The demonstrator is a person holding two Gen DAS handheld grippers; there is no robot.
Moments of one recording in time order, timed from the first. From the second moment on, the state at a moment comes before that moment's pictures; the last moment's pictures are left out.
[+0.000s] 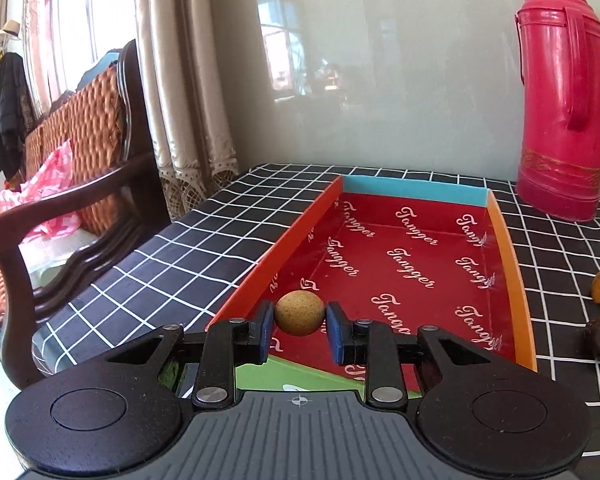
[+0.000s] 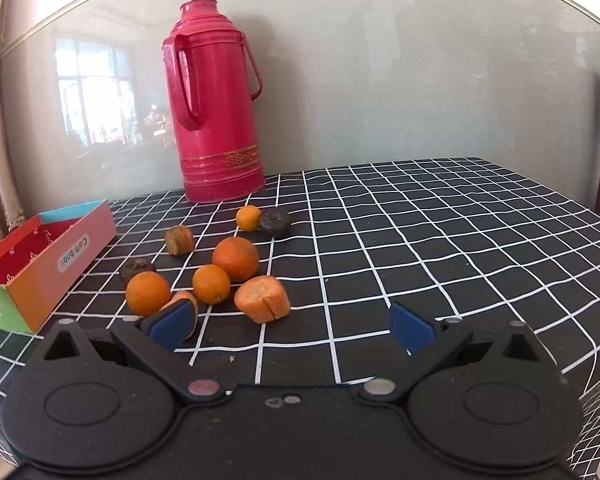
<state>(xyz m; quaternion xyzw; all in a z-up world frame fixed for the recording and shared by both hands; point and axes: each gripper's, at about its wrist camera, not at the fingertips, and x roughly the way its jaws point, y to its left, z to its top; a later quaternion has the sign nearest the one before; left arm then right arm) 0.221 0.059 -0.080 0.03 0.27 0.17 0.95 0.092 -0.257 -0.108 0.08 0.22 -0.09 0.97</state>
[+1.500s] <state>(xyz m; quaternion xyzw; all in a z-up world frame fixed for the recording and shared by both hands) 0.156 0.115 -0.056 -0.05 0.18 0.21 0.96 0.167 -0.154 -0.075 0.04 0.17 0.12 0.98</state>
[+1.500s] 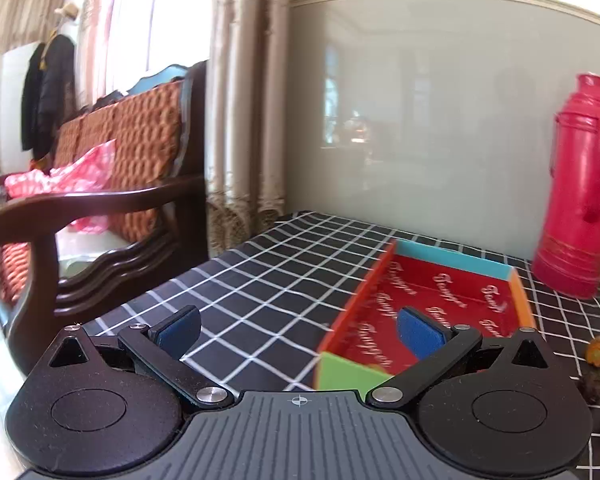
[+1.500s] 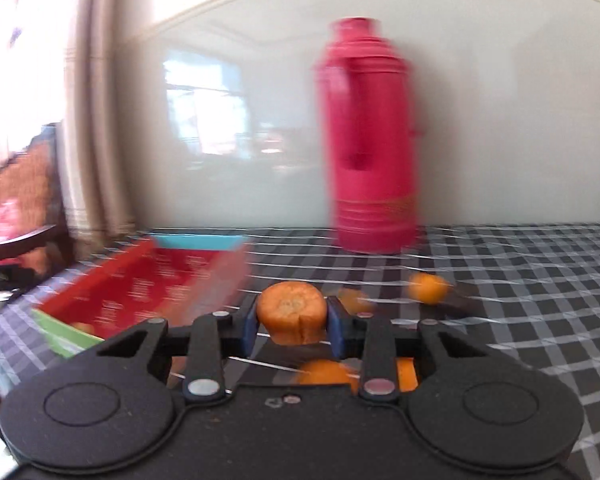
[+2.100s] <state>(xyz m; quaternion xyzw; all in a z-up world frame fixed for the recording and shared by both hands) 0.138 0.161 -0.065 -0.06 0.20 0.24 0.95 0.192 -0.042 -0.081 -0.01 0.19 0.21 0.96</state>
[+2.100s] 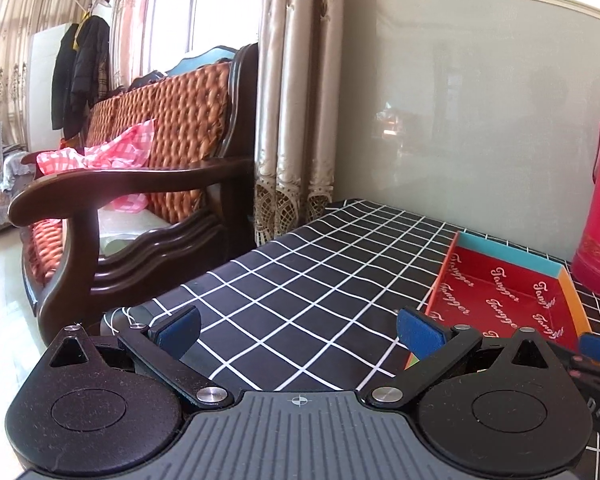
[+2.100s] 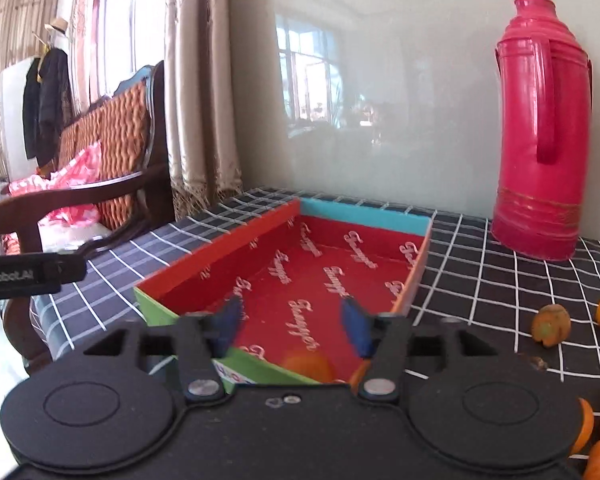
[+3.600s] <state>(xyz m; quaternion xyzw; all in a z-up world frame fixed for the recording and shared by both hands) 0.140 -0.138 -0.102 0.10 0.23 -0.17 0.95 0.098 -0.316 -0.085 0.08 0.14 -0.34 0.93</state>
